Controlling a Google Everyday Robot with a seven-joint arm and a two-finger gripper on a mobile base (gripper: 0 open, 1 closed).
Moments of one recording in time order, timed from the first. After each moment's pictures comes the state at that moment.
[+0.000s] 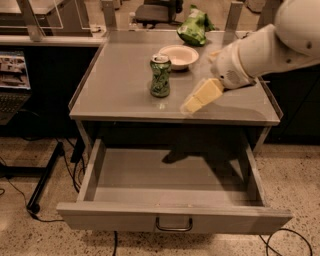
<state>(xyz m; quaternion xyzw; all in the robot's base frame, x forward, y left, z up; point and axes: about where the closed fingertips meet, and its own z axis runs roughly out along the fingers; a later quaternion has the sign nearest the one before) 0.598 -0.101 0.913 -0.52 0.75 0.13 0.38</state>
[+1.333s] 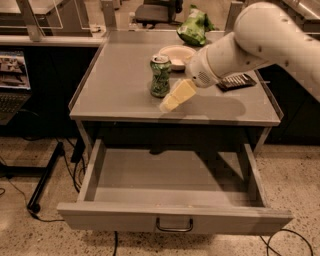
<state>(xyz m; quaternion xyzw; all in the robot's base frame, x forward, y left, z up) 0.645 -0.049 0.879 -0.54 0.73 0.16 0.38</state>
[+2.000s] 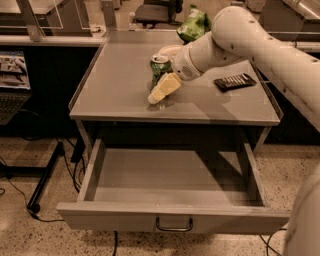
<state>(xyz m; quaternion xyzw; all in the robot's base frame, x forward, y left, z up) 0.705 -0.014 0.863 -0.55 0.72 0.16 0.39</state>
